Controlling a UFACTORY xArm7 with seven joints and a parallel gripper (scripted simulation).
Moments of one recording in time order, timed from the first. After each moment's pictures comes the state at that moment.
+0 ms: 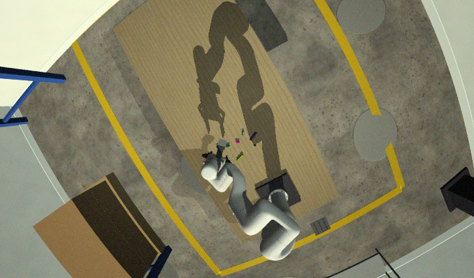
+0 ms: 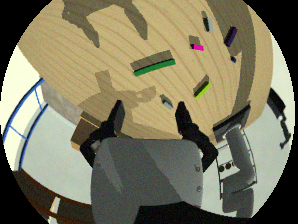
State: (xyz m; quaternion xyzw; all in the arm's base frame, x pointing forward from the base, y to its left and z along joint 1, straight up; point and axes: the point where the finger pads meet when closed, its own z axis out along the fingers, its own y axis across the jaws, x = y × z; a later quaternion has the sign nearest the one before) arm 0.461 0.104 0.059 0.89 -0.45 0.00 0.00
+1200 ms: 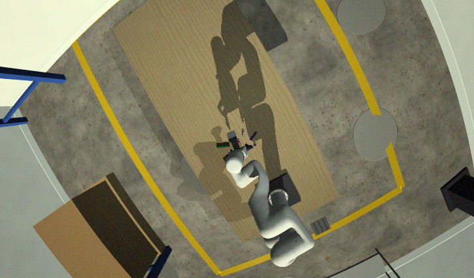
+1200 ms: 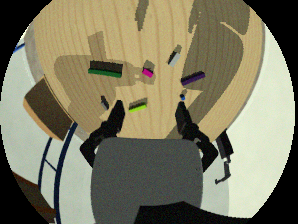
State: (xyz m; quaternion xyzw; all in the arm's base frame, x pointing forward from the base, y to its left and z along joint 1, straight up) arm 0.418 -0.019 0.067 0.99 -0.13 0.00 0.02
